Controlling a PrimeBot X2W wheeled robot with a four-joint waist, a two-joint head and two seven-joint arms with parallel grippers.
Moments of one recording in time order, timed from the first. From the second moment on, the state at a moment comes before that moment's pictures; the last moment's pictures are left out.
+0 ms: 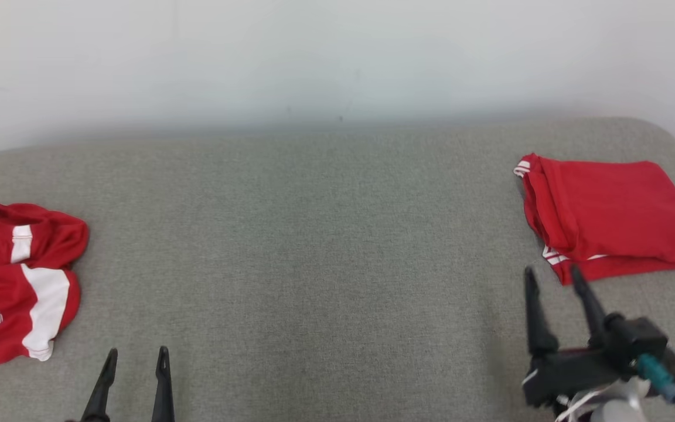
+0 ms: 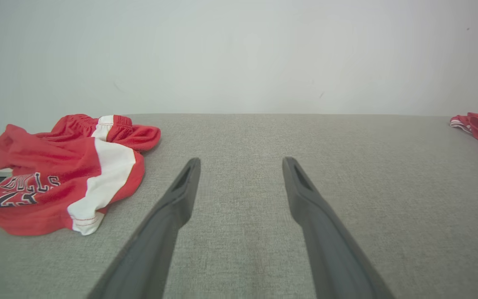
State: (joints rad) left arm 0.05 0.06 0.07 0.14 -0.10 -0.13 -0.26; right arm -0.20 -0.11 -0.03 0.35 0.14 0.13 -0.26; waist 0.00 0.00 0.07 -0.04
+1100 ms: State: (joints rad) left arm 0.10 0.05 0.07 0.12 -0.08 -0.12 -0.26; right arm 0.09 -0.05 0.01 0.18 0.17 0.13 -0.26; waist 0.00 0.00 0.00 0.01
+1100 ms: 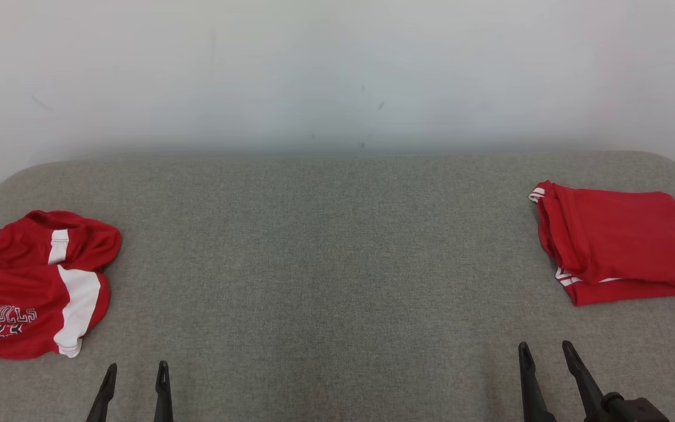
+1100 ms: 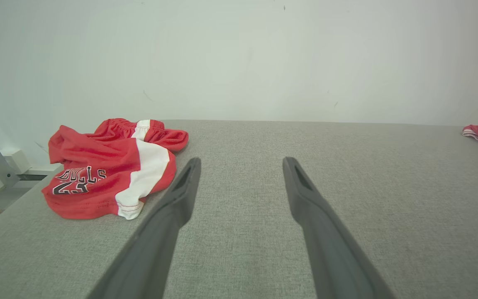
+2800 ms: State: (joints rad) left arm 0.10 0.05 0.09 0.15 -0.06 -0.12 -0.26; right arm 0.12 -0.05 0.01 0.21 0.19 0.13 -0.26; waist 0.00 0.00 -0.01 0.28
